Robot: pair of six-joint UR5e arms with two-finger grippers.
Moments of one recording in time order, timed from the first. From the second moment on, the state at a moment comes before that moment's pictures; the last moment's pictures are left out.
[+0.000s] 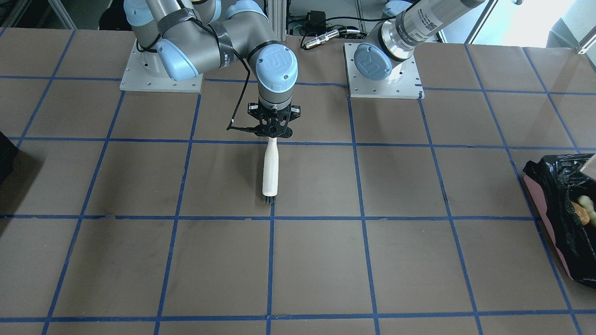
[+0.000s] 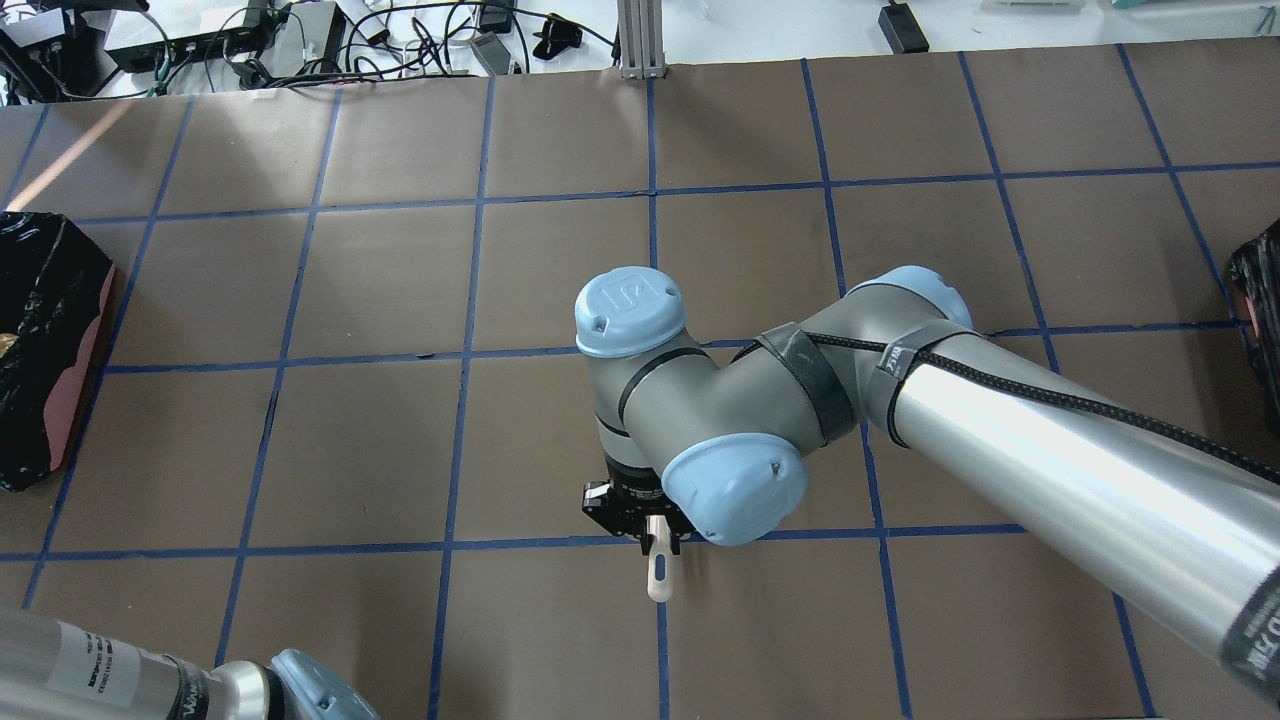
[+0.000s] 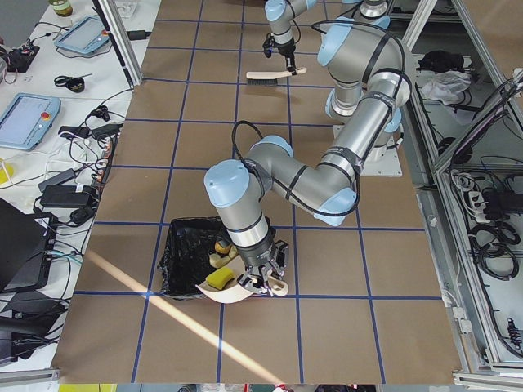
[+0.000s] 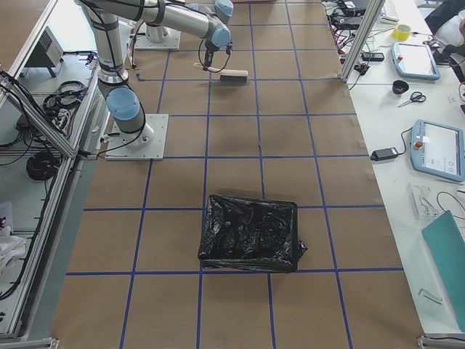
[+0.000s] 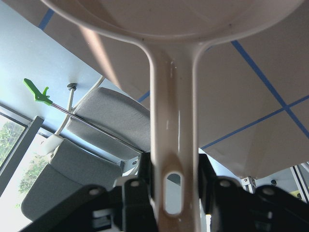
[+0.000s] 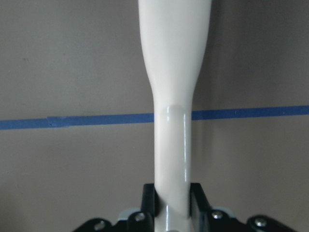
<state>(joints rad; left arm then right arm) -0.59 -2.07 -1.12 -1.32 2.09 1.80 2.10 -1.33 1.91 -1.84 -1.44 0.54</state>
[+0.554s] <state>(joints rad) -0.65 -2.03 -1.14 -1.31 2.16 1.82 2.10 -1.32 1.90 -1.85 -1.44 0.54</state>
